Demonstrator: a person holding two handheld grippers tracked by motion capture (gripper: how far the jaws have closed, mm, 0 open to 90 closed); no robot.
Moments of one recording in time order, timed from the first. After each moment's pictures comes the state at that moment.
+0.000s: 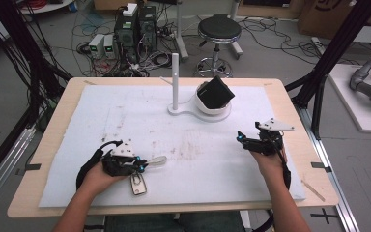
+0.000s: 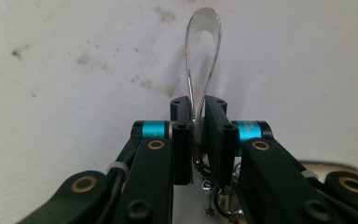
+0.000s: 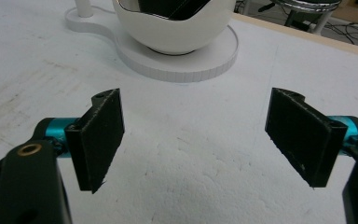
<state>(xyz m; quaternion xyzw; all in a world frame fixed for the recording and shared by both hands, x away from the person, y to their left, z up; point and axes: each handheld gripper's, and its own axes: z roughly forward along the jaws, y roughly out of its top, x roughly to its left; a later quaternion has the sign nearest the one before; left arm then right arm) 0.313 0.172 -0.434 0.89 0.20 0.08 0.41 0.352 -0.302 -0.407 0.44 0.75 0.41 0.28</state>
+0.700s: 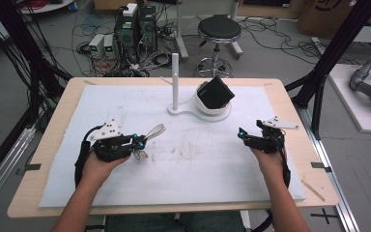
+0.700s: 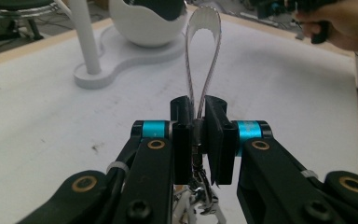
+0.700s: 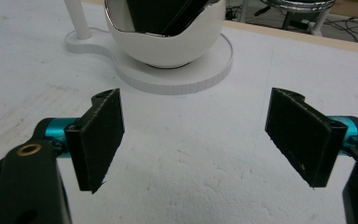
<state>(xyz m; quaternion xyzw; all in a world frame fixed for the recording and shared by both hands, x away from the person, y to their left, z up) 0.319 0.181 -0.384 0.78 0.28 0.14 0.55 0.355 -0.306 -0.405 0.46 0.73 0.44 0.27</state>
